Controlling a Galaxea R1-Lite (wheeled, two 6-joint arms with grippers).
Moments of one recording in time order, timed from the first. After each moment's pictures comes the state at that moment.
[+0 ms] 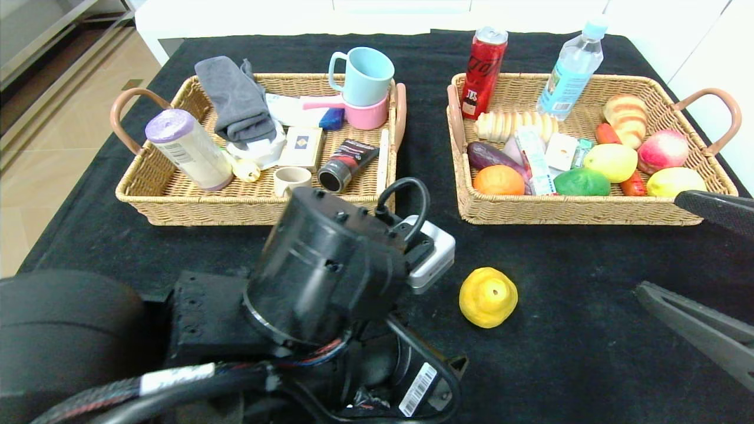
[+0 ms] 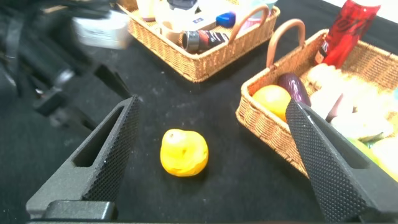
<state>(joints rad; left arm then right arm) -1.00 1.64 -1.11 0.07 0.26 -0.03 0.45 1.04 -0.48 -0.71 0.37 -0.27</state>
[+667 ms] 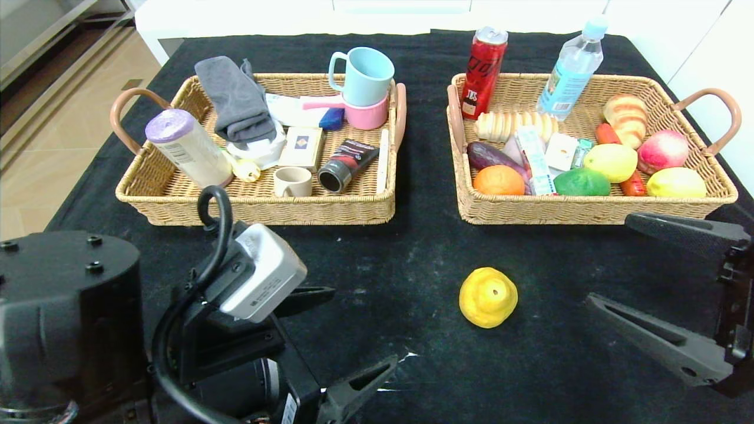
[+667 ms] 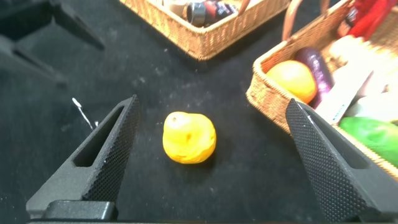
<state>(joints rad) -0.82 1.34 -0.64 -0.39 0.01 0.09 0.45 1.14 -0.48 -0.71 0.37 -0.27</state>
